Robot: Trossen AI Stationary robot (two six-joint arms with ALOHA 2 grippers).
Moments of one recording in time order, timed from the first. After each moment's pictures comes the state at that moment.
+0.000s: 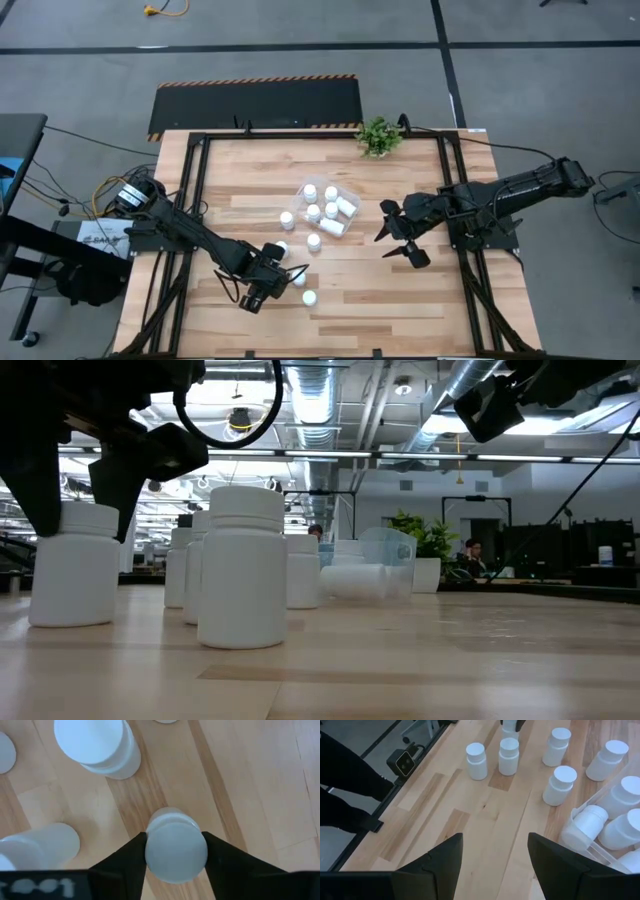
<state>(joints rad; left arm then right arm) -0.51 1.68 1.09 -0.69 -0.01 -0.15 0.20 1.05 0.76 -0.42 -0.23 -0.11</state>
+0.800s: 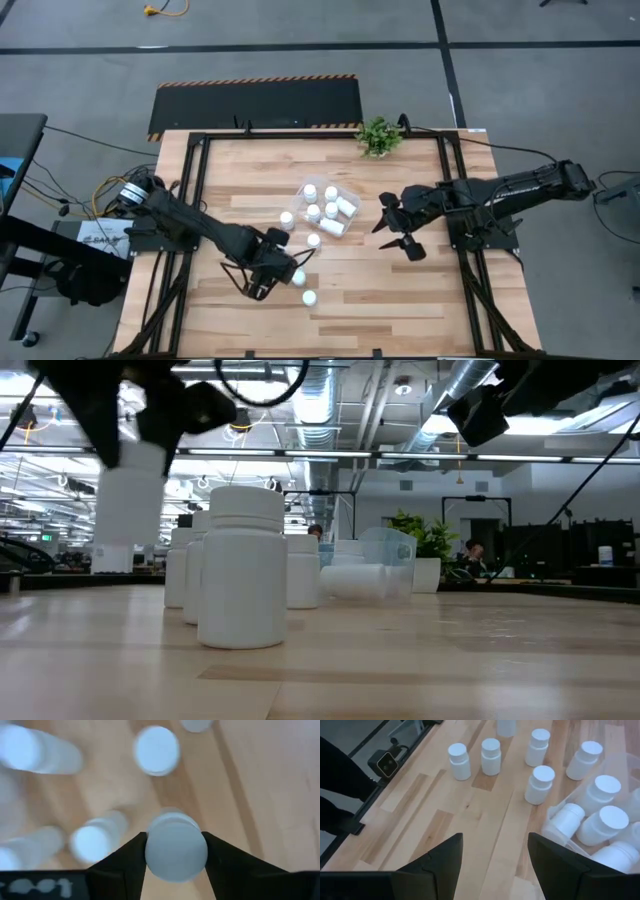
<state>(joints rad) -0.42 1.68 1.33 -1.00 -0.03 -0.05 0.13 1.05 0.76 -0.42 -0.24 -0.16</state>
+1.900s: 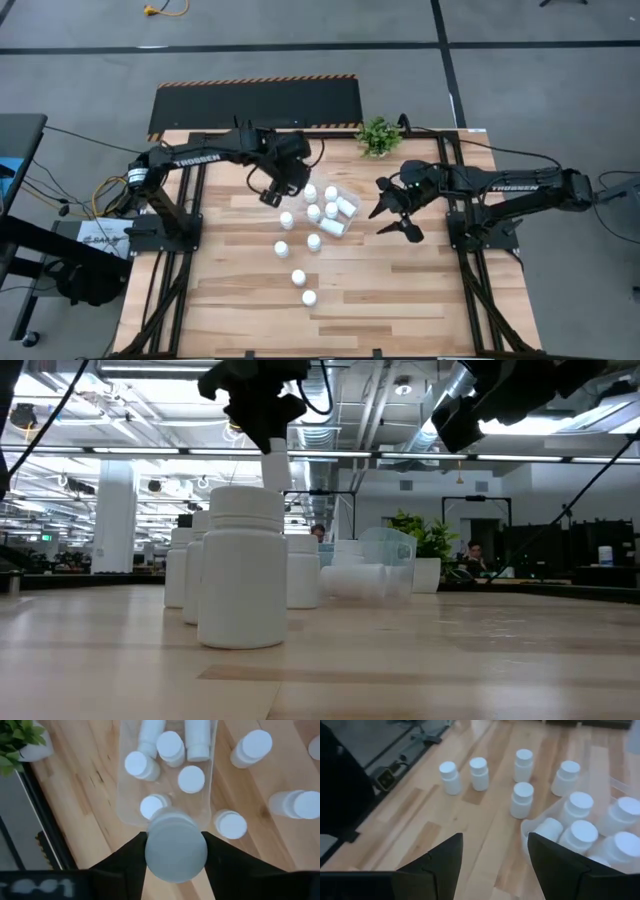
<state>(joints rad) 0.23 1.68 1.67 -1.16 0.02 0.71 -0.12 1.05 0.76 -0.38 -0.49 -0.30</state>
